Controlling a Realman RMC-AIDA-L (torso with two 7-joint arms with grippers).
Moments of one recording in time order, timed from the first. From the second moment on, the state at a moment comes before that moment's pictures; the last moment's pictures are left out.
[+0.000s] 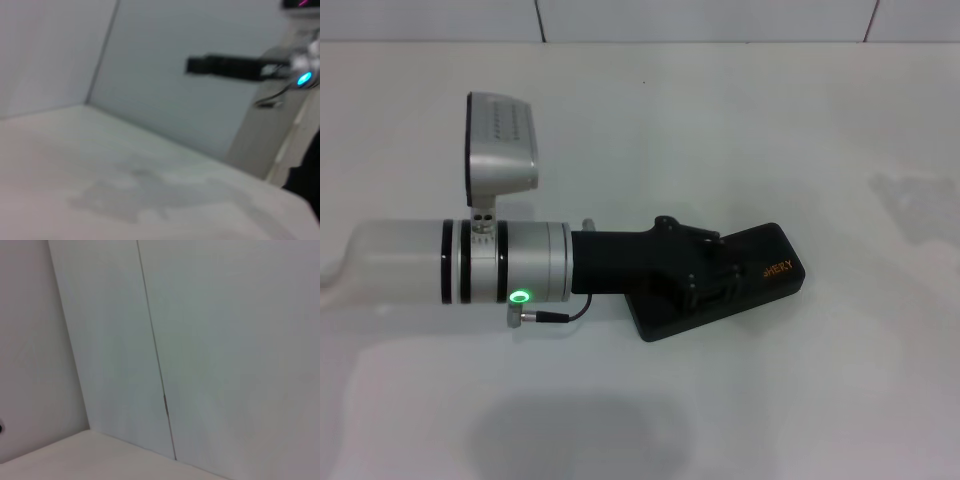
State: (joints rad) left arm -0.73 -2.11 1.20 0.23 1.53 1.39 -1.21; right arm 0.35 2.01 -0.56 -1.01 -1.77 -1.62 1.55
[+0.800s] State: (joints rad) left arm -0.57 -2.07 1.14 0.48 1.53 1.56 -1.26; right arm 0.41 2.01 -0.76 -0.88 -1.77 -1.71 1.46
